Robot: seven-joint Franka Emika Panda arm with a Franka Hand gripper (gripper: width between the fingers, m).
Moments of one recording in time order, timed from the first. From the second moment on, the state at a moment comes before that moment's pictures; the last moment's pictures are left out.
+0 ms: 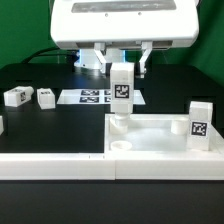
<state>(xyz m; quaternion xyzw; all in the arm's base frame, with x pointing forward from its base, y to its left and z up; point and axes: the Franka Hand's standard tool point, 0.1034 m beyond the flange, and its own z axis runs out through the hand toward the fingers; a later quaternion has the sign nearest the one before) 0.656 -0.010 0.129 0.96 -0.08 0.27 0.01</state>
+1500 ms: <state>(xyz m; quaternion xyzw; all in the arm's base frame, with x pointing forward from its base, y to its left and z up) 0.657 -0.007 0.107 0.95 -0.10 0.30 0.03</state>
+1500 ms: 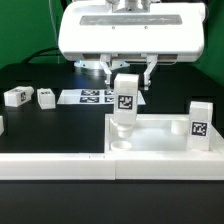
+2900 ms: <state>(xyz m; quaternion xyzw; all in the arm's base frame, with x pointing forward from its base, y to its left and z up) 0.659 -0.011 0.087 0.95 -0.10 0.29 0.03</state>
